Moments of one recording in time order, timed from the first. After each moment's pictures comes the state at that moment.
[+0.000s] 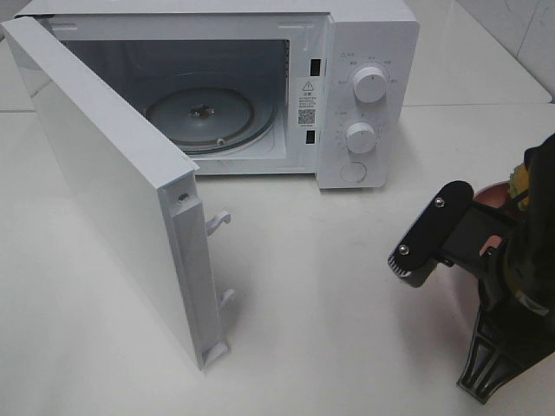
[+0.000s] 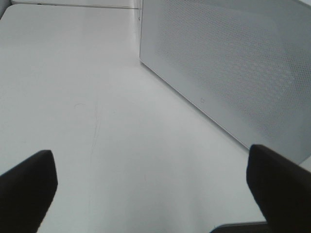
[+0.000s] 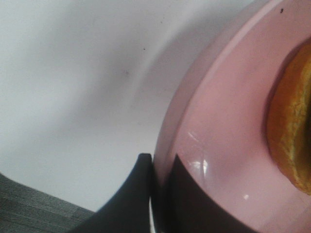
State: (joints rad) left arm -0.02 0.04 -0.50 -0.14 1.04 0.03; right arm 0.89 1.40 -0.60 -0.60 0.92 0.59
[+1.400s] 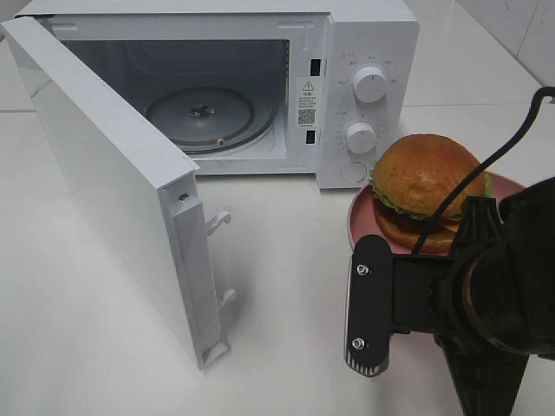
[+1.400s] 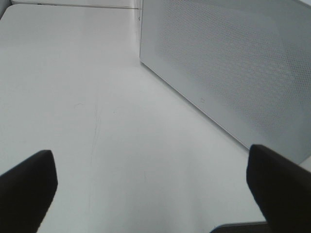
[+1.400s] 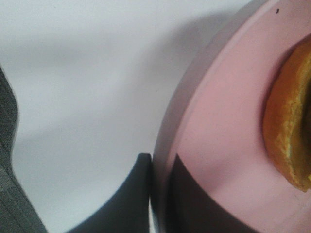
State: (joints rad) left arm -0.02 0.04 -0.50 -0.14 1.04 0.03; right arm 1.07 1.40 -0.60 -0.67 0.83 0.23
